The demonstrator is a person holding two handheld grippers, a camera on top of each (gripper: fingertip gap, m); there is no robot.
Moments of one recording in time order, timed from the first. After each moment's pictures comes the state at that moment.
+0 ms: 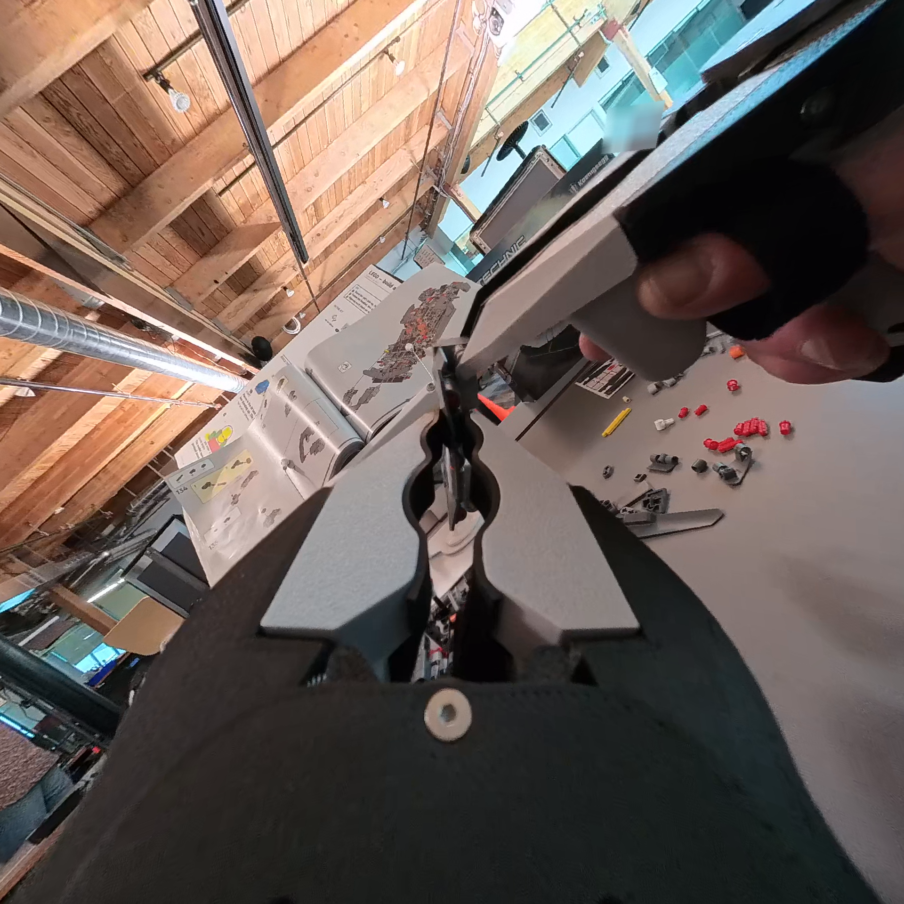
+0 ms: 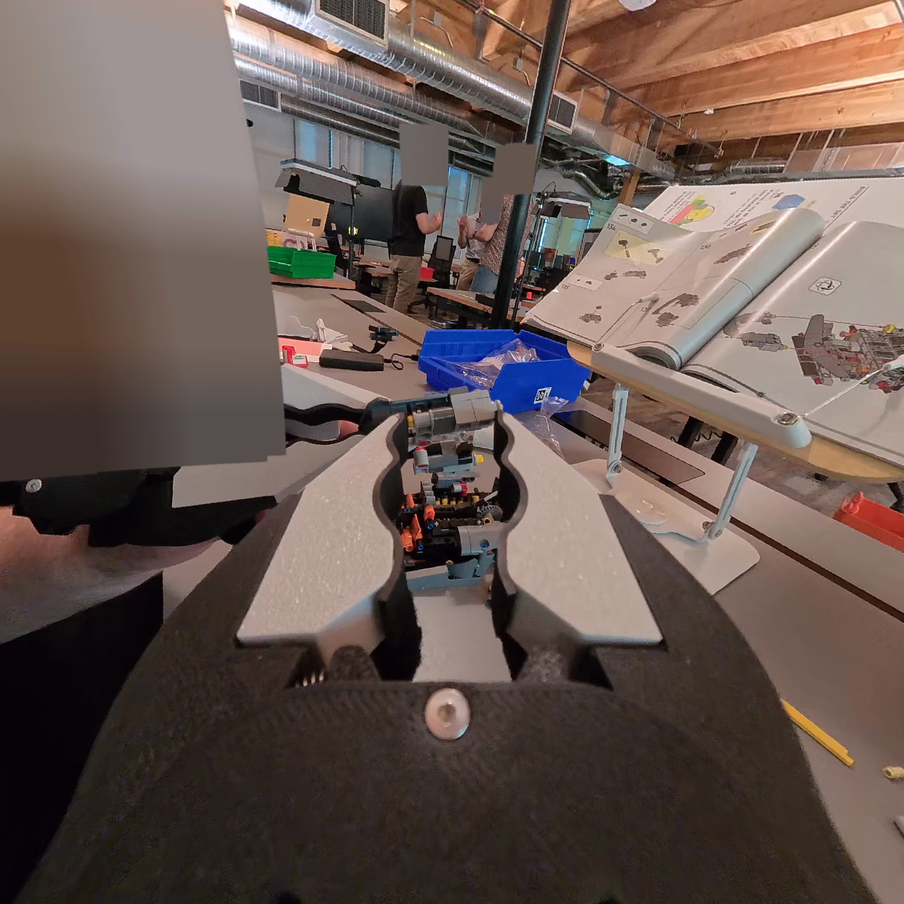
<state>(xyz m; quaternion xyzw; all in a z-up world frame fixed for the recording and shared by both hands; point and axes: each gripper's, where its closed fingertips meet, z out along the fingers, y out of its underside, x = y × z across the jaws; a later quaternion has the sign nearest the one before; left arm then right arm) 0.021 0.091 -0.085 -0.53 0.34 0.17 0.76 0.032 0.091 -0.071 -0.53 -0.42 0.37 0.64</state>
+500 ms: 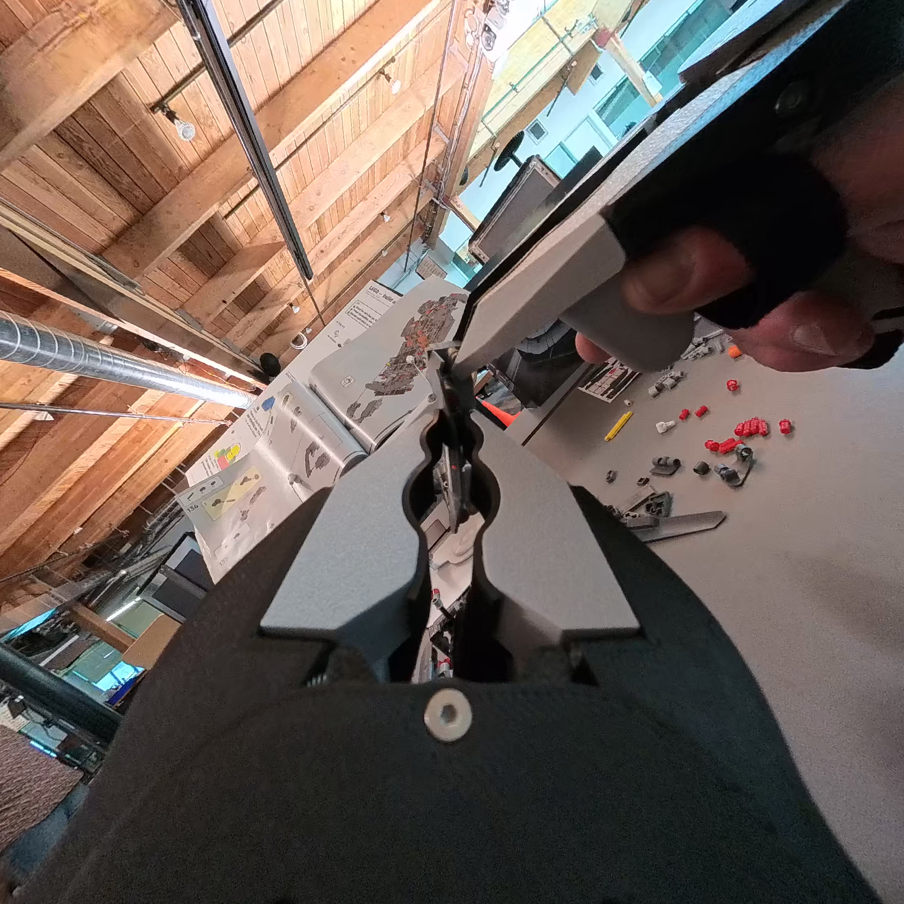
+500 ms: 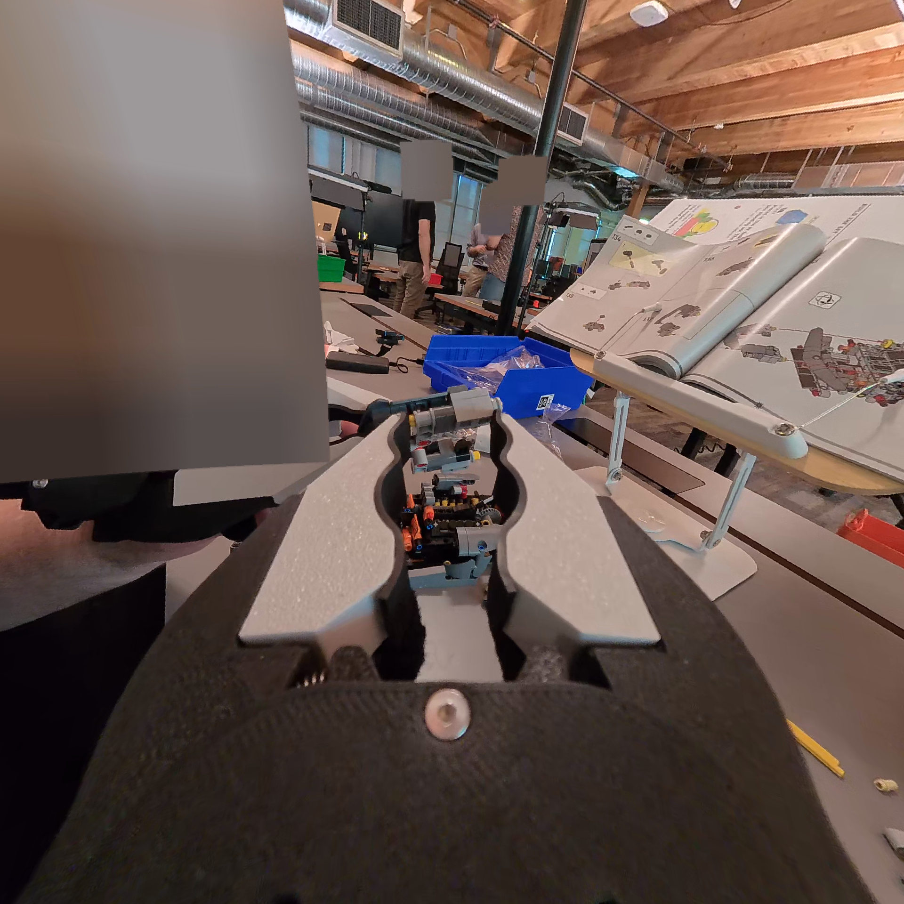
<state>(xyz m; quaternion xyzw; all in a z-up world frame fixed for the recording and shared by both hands) 0.028 0.089 -0.084 -0.51 0.35 0.19 0.76 0.037 0.089 -0.069 -0.51 -0.43 0.37 0.64</state>
